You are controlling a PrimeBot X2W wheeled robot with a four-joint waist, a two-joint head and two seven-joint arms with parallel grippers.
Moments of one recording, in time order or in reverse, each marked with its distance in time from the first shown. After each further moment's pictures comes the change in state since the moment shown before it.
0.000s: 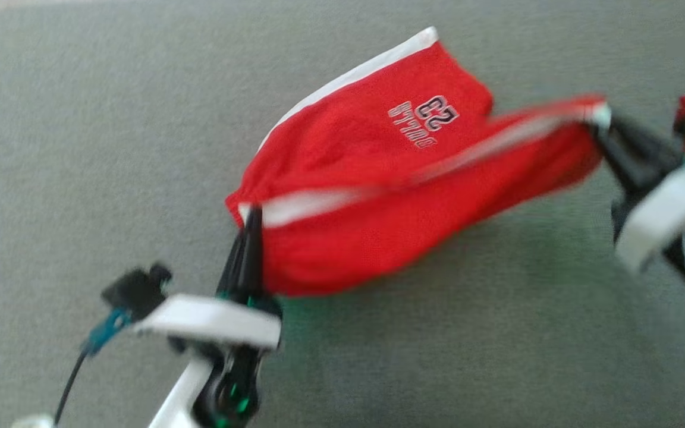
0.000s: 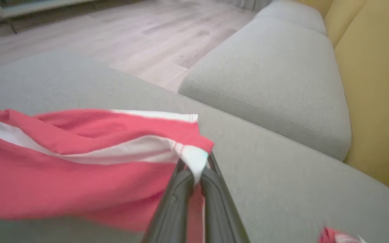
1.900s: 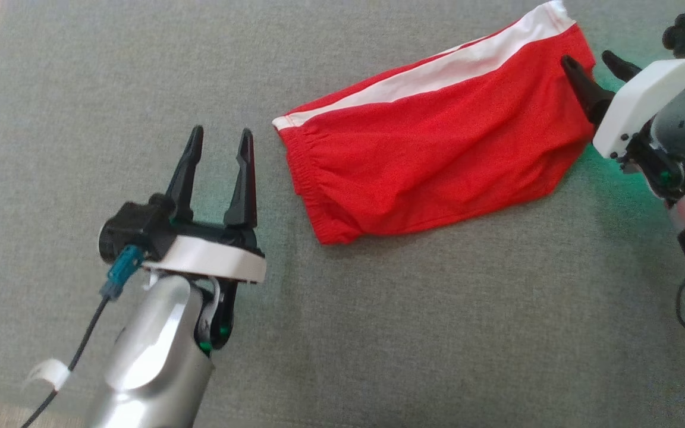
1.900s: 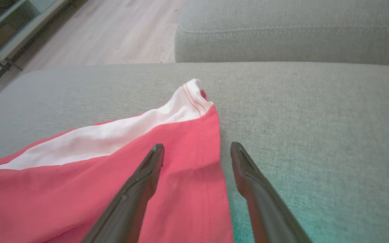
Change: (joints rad) left arm -0.262 -0.096 0.184 0.384 0.698 -0.073 -0.111; right arm -0.594 0.117 0.319 1.060 0.383 0.000 -0.244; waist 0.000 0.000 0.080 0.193
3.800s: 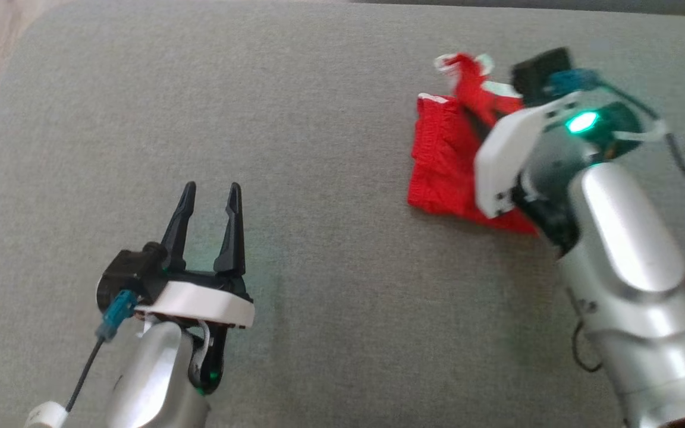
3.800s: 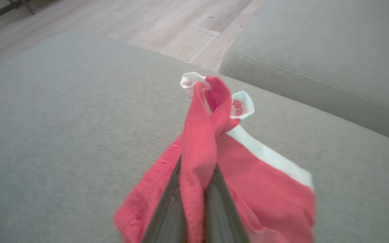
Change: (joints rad) left arm 0.120 -0.062 0.160 0.067 0.112 -0.113 0.000; right arm 0.233 0.282 -0.223 -0.417 -0.568 0.000 0.314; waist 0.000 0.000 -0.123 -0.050
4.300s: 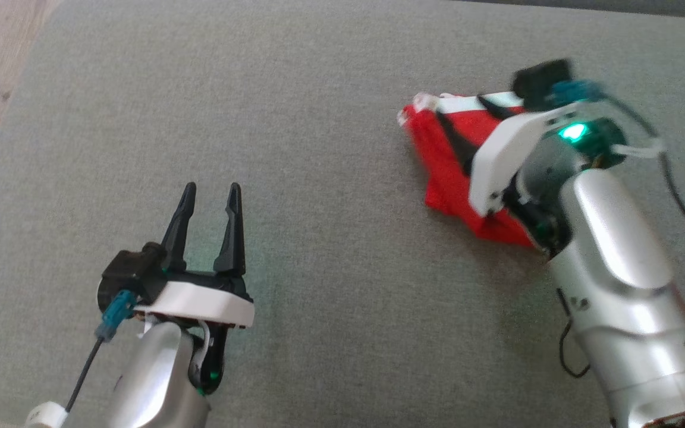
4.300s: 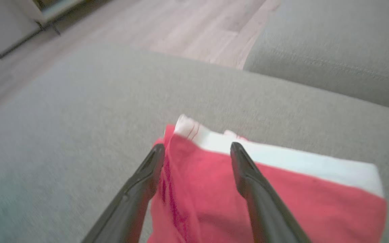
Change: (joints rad) left arm 0.000 -0.001 -0.002 0.003 -0.013 -0.001 0.000; right arm -0.001 0.059 -0.048 0.094 0.043 0.000 -0.121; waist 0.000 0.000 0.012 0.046
